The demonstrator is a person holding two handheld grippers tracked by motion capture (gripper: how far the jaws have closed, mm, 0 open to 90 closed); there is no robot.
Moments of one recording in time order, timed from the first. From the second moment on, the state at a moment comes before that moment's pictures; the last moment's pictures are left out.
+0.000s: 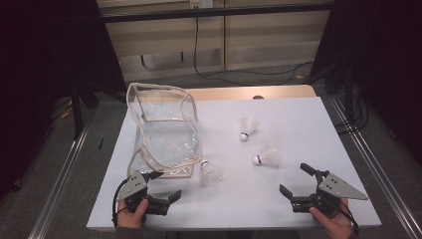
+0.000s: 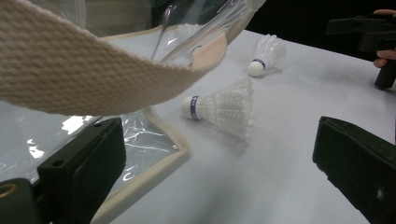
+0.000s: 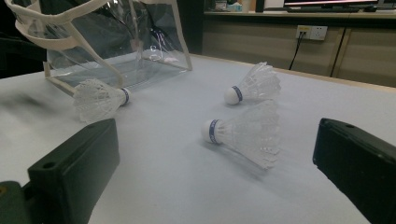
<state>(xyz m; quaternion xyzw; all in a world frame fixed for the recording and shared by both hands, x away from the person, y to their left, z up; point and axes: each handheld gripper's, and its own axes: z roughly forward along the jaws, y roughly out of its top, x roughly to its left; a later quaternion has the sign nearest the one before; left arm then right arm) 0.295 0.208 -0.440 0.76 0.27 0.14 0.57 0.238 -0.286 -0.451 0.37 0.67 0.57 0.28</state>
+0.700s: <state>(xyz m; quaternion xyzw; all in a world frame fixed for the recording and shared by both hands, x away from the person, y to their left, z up) 0.291 0.177 -0.436 0.77 0.26 0.12 0.57 0.241 -0.287 -0.449 0.37 0.67 0.57 0.28</state>
